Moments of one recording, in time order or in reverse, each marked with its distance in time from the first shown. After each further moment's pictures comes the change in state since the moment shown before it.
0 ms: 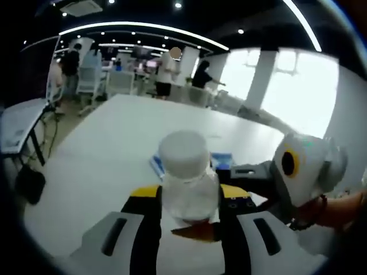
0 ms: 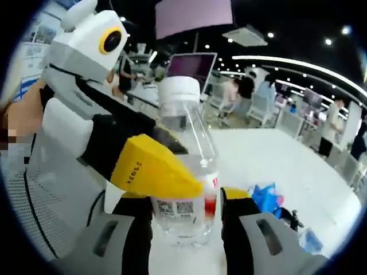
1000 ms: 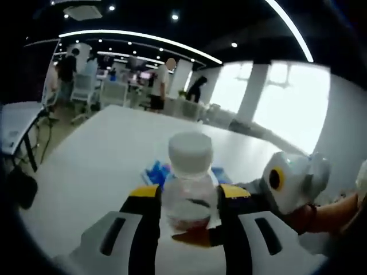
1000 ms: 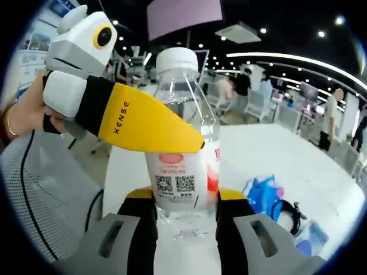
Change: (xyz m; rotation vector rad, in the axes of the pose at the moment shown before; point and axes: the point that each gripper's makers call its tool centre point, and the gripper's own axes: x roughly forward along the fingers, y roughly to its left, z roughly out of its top) left arm 0.000 -0.005 0.019 -0.015 -0.120 -0.075; right arm -0.005 -0.005 -0.002 0.020 -0.039 -0.013
